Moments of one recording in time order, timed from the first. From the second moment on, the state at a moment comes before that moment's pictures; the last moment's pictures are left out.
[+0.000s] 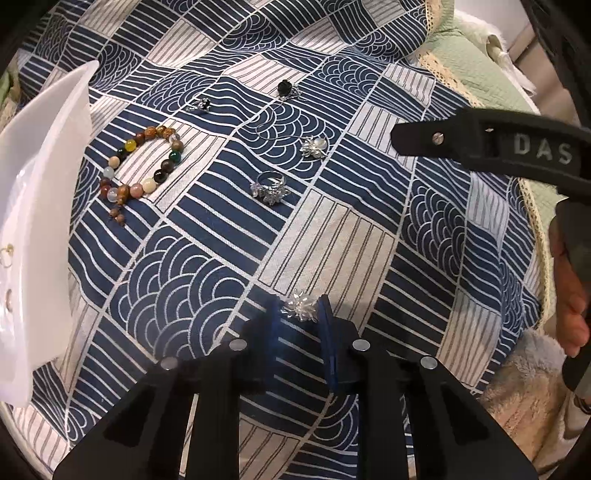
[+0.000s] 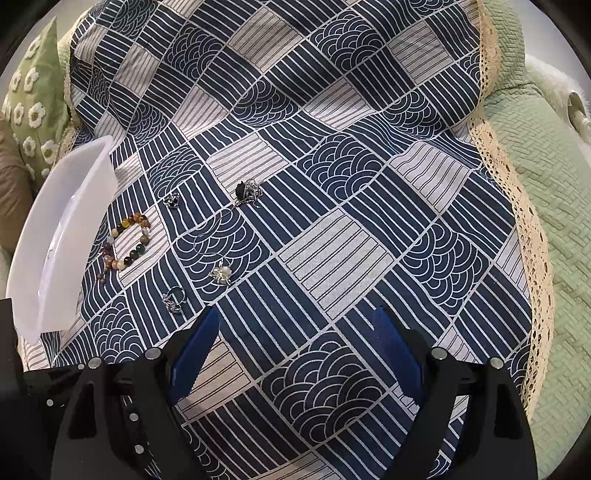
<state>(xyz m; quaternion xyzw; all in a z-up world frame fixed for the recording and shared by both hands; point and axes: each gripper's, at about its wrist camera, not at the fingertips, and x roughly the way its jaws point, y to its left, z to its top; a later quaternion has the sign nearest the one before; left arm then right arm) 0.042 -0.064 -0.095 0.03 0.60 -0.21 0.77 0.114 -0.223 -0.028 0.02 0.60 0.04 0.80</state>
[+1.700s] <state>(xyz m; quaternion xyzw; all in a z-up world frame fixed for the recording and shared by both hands) 0.057 0.087 0.018 -0.07 0.47 -0.14 0.87 0.118 -0.094 0.034 0.06 0.49 0.24 0.83</state>
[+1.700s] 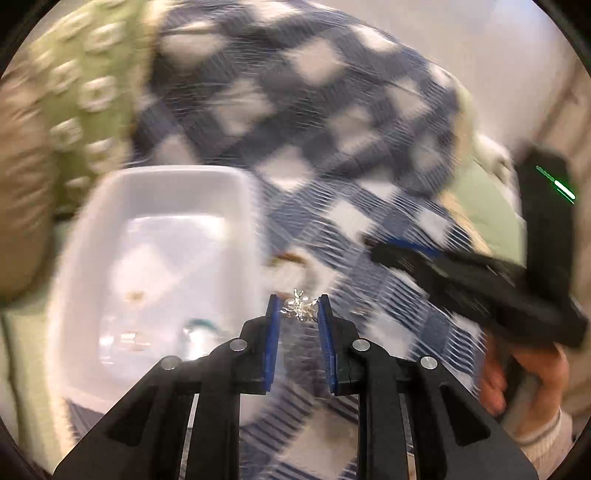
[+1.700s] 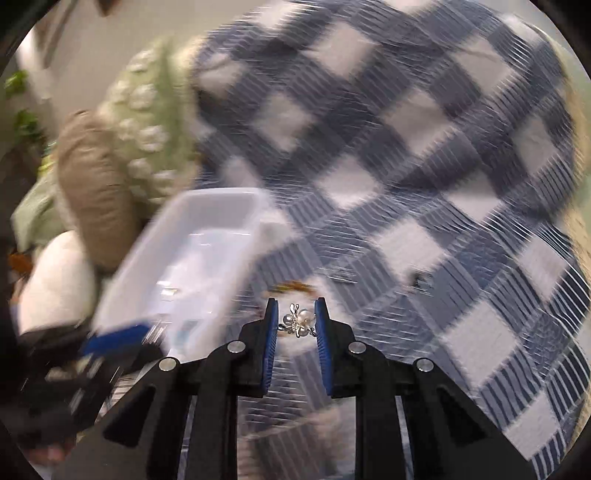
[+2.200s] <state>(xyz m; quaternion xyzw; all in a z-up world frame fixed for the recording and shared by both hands) 0.104 0.199 -0.054 -0.08 0.54 -0.05 0.84 0.123 0.058 -0.021 -0.09 0.53 0.26 0.80</state>
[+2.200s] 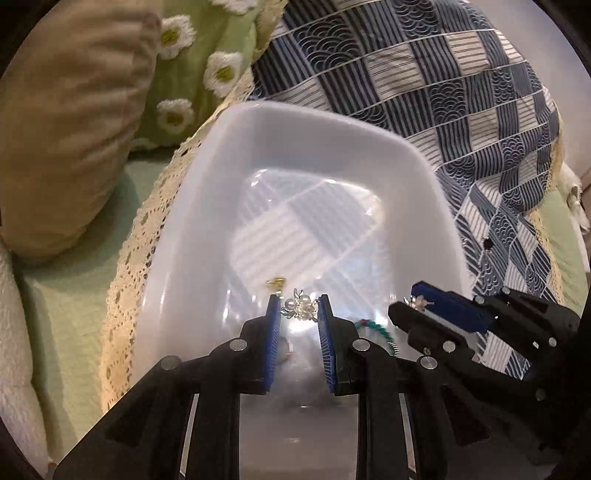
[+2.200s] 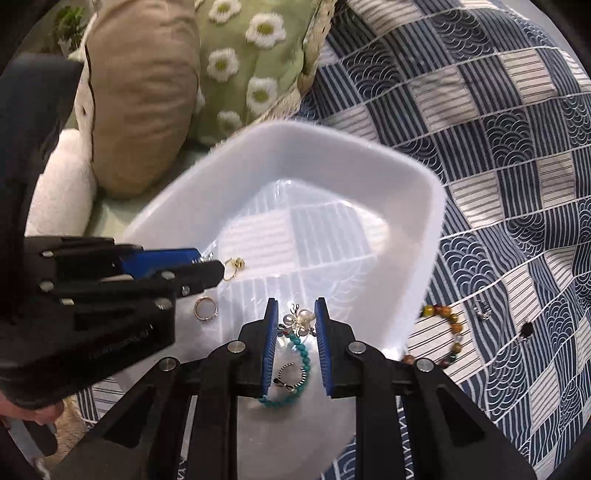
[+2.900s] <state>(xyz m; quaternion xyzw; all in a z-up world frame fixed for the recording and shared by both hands) 0.101 0.197 -0.047 -0.09 0.54 -0.03 0.84 0.120 0.054 -0.023 -0.09 0.53 0.26 0.80</state>
